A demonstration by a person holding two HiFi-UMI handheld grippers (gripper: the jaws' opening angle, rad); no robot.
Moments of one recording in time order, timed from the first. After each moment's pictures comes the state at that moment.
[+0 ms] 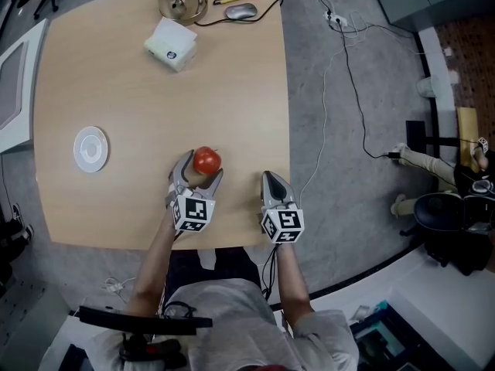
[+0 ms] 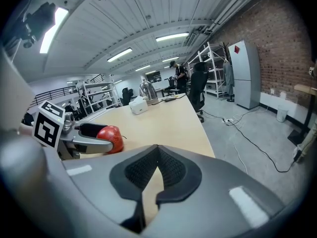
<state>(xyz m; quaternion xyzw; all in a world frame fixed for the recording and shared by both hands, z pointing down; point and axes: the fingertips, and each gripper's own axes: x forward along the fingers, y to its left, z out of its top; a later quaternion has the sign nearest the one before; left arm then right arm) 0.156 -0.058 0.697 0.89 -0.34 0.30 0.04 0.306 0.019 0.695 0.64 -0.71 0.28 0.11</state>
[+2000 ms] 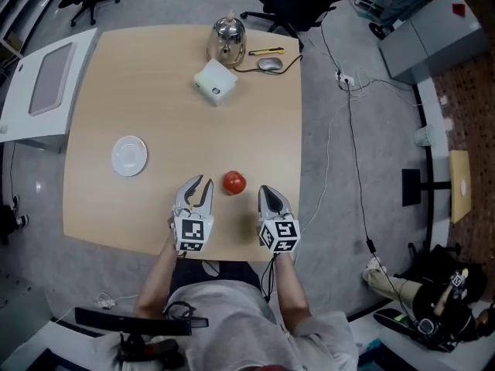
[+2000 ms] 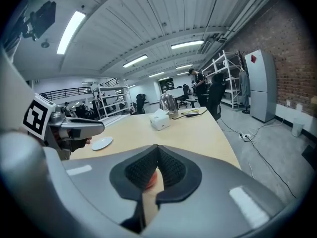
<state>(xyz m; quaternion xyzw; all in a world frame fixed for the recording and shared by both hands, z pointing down) 0.062 -0.063 0.579 0.87 -0.45 0.19 0.05 0.226 -0.018 0.619 0.60 -0.76 0.23 0.10</state>
